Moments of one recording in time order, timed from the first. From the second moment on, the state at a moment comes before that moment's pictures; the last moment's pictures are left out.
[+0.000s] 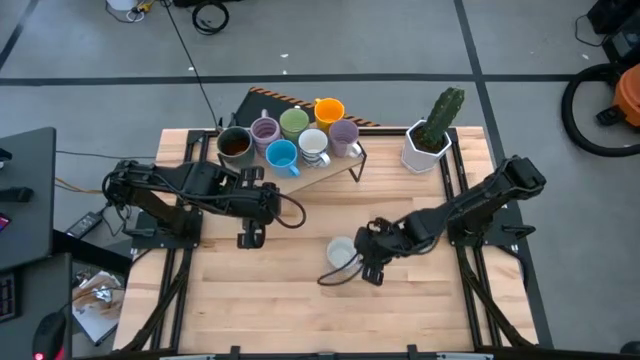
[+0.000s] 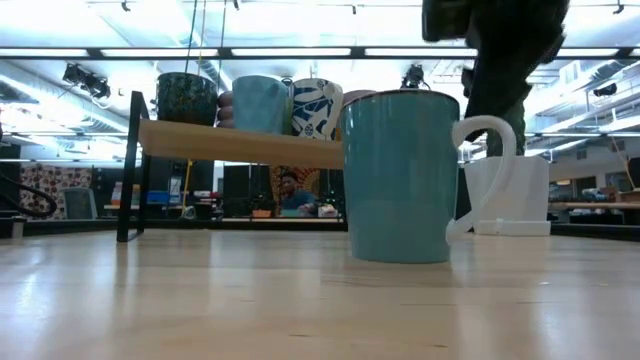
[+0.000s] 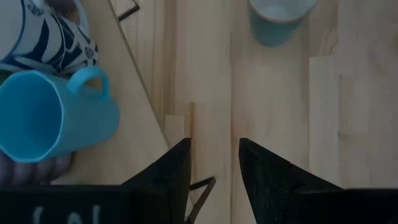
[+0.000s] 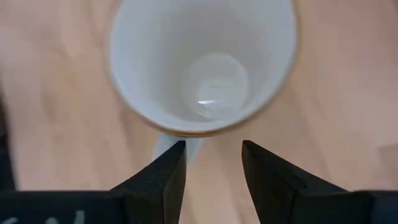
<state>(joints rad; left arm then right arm) -0.25 1.56 1.86 -1.48 -0.31 -0.16 0.39 1.56 1.07 -0.61 0.17 0.72</state>
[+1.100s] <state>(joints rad) -0.32 1.89 1.86 -1.00 -0.26 -0.10 0.65 1.26 1.18 -1.16 0.64 0.79</state>
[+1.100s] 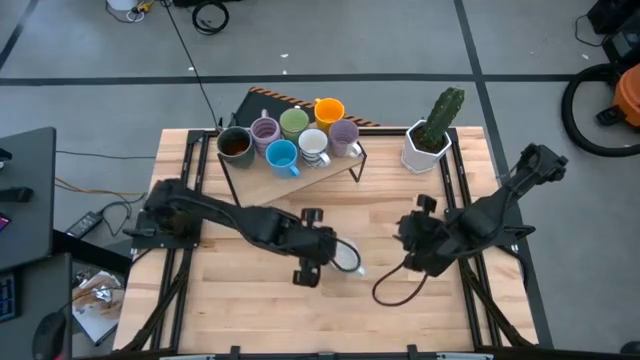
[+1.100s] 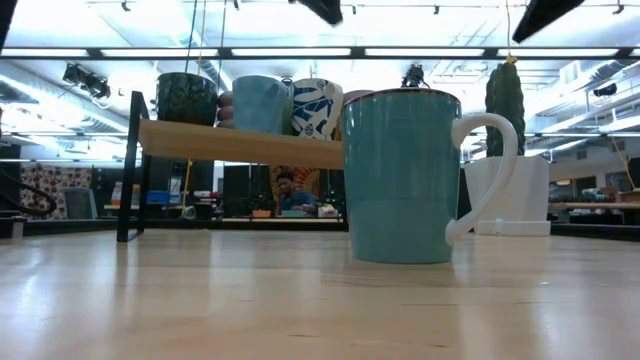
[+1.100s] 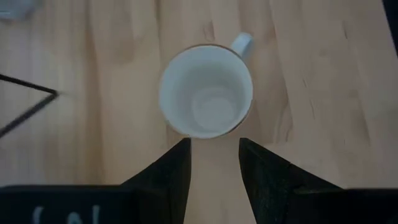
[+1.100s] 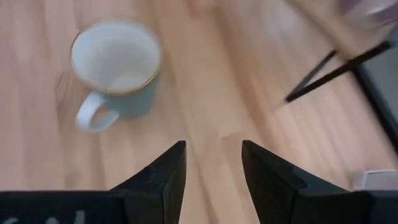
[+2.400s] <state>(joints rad) -0.34 2.16 1.86 -0.69 -0.29 -0.15 0.65 1.23 1.12 -1.09 0.71 0.81</state>
